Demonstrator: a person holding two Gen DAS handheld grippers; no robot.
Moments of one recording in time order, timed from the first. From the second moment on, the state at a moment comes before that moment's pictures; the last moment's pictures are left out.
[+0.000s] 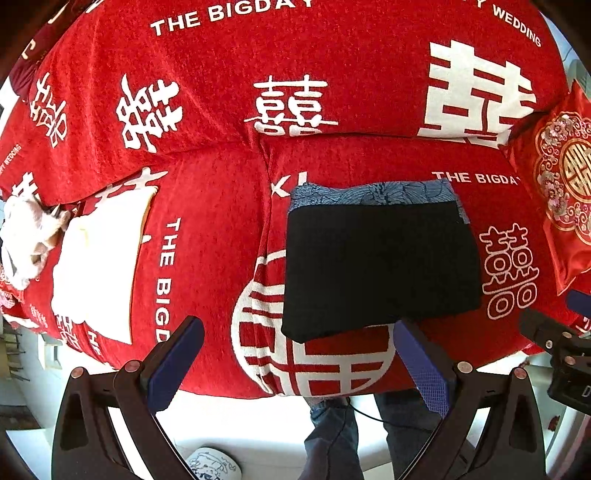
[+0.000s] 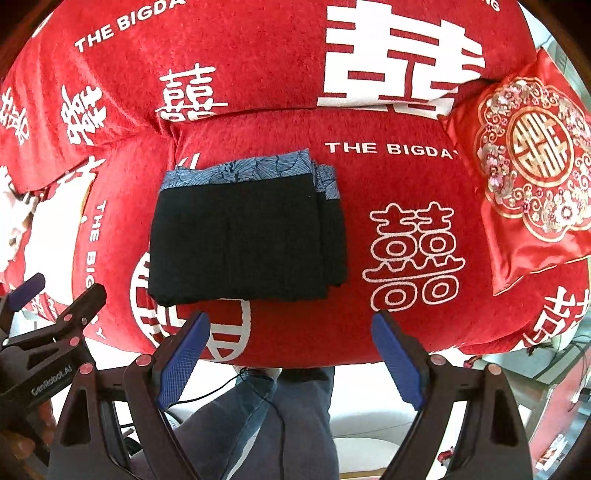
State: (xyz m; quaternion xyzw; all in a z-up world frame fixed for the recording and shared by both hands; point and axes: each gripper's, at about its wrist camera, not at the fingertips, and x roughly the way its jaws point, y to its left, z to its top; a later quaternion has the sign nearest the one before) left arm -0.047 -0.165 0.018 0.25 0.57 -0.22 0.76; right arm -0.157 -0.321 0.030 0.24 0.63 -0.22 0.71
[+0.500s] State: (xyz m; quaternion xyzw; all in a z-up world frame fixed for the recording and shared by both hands) left arm -0.055 -0.166 0.025 0.25 0.56 -0.22 0.75; right arm -0.158 -0.313 0.037 0.23 0.62 -0.22 0.72
